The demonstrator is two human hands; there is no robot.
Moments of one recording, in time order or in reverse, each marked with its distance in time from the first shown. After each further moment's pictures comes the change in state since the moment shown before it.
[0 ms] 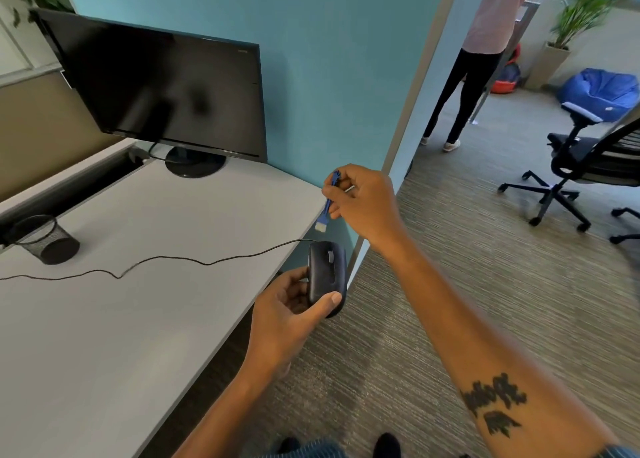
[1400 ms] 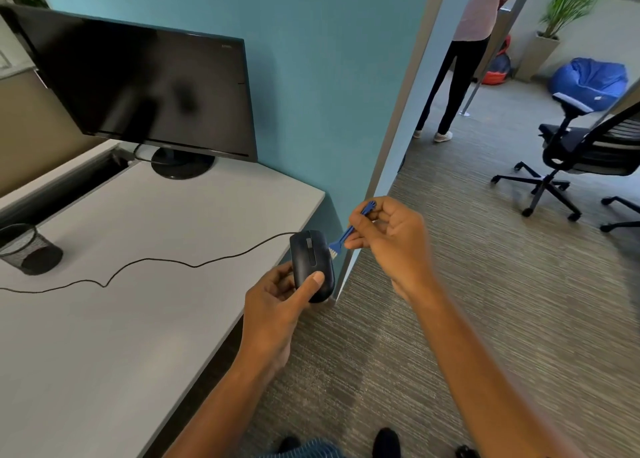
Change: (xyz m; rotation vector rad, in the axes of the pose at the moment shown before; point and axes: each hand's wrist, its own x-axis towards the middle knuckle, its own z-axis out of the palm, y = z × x) left_hand 0.026 0.010 0.009 -0.267 0.085 -0.214; right_hand -0.050 0.043 -0.024 0.312 0.087 0.129
